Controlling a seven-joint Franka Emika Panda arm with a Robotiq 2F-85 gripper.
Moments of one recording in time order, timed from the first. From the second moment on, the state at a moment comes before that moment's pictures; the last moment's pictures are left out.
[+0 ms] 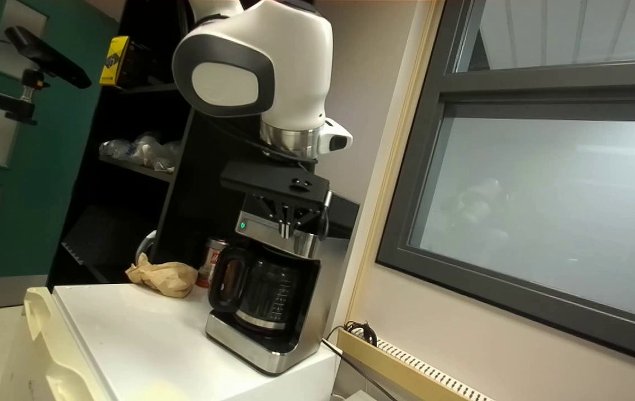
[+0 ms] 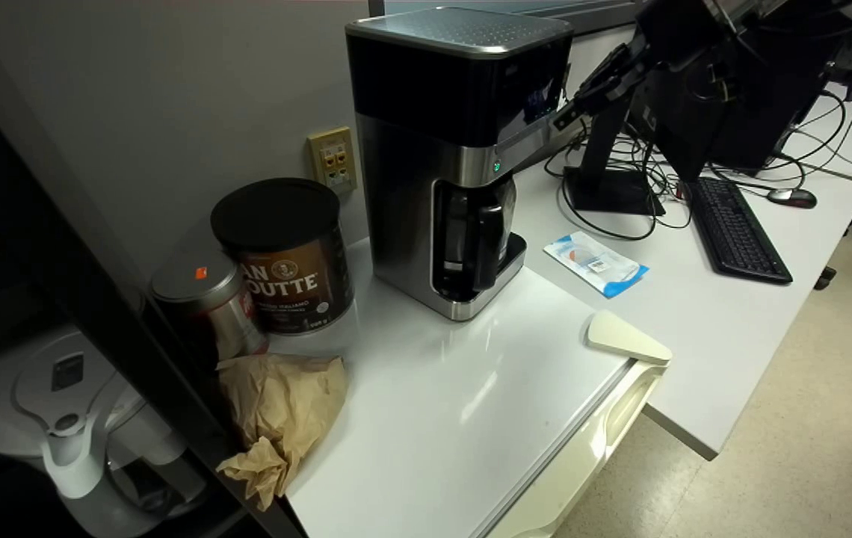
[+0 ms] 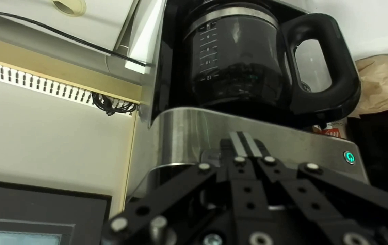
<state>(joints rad) -0.17 0.60 0.19 -1.72 0.74 2.86 -1.20</state>
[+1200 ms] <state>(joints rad) -0.26 0.50 0.26 -1.99 0.75 2.87 -1.28</state>
